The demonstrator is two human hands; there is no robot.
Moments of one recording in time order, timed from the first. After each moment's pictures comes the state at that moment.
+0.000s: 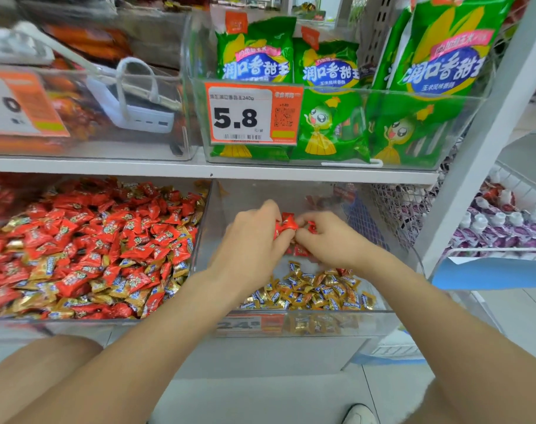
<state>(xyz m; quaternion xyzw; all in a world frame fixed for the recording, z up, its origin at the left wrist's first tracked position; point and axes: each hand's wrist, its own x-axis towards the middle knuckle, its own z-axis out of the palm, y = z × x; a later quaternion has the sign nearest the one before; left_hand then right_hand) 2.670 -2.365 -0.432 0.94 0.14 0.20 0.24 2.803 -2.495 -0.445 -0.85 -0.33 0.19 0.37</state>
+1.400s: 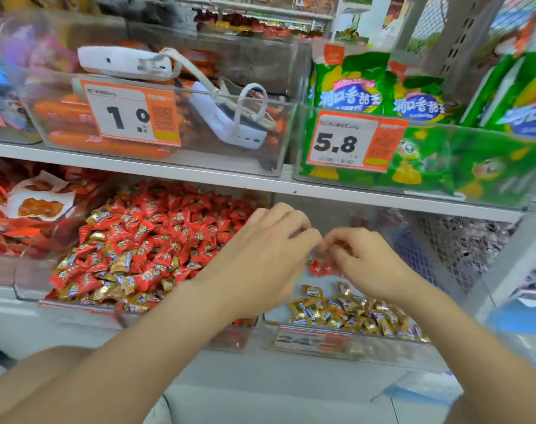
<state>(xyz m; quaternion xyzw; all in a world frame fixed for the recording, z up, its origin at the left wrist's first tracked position) 2.594 -2.295 -0.409 0.96 -0.09 0.25 0.03 2.753 -2.458 -0.420 -0.87 -0.43 0.06 0.25</state>
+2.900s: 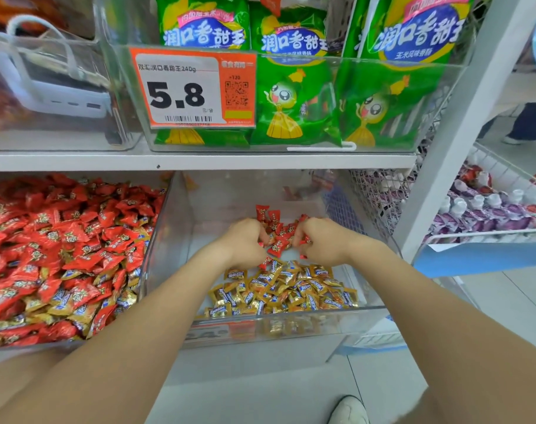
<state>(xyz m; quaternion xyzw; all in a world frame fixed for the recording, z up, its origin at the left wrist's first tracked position) 2.768 -2.345 -0.505 0.95 0.13 -0.05 0.28 2.865 -2.522 -0.486 -0.90 -0.36 0.19 0.11</state>
